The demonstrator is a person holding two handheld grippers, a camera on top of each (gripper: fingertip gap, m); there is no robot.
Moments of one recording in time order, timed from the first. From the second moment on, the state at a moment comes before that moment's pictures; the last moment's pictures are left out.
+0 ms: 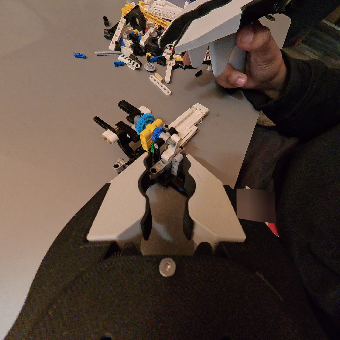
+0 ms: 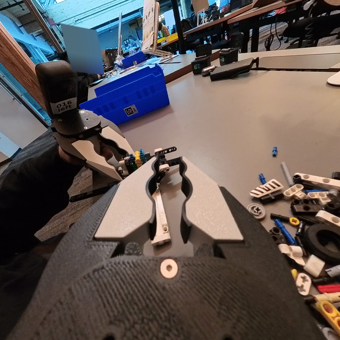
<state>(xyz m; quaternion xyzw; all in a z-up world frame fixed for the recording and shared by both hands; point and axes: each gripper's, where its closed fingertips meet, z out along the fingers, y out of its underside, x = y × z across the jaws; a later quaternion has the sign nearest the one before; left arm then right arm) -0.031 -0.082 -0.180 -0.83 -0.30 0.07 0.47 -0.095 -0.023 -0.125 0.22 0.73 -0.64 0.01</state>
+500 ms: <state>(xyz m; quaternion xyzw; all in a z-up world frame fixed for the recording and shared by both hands) -0.056 -0.100 -0.179 -0.80 -0.36 0.13 0.46 -0.098 -0.020 -0.122 0.23 0.72 -0.65 0.02</state>
